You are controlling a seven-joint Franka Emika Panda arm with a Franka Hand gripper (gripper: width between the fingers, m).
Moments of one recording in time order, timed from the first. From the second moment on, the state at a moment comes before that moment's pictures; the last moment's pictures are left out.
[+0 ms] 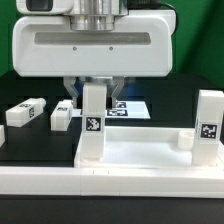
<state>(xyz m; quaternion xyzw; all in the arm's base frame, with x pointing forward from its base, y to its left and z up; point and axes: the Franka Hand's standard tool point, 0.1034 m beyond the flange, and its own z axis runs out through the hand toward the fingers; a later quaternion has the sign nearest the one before) 0.620 -0.056 0.103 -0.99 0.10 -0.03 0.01</state>
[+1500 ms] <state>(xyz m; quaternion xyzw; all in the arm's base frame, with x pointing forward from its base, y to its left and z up) 0.620 -0.056 0.100 -0.93 0.37 -0.02 0.04</state>
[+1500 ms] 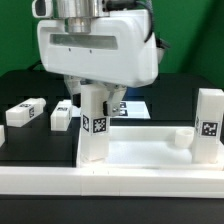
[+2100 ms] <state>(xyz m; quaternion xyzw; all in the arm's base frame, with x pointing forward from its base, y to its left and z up) 0.623 -0.056 0.103 -1.00 0.09 -0.03 0.01</state>
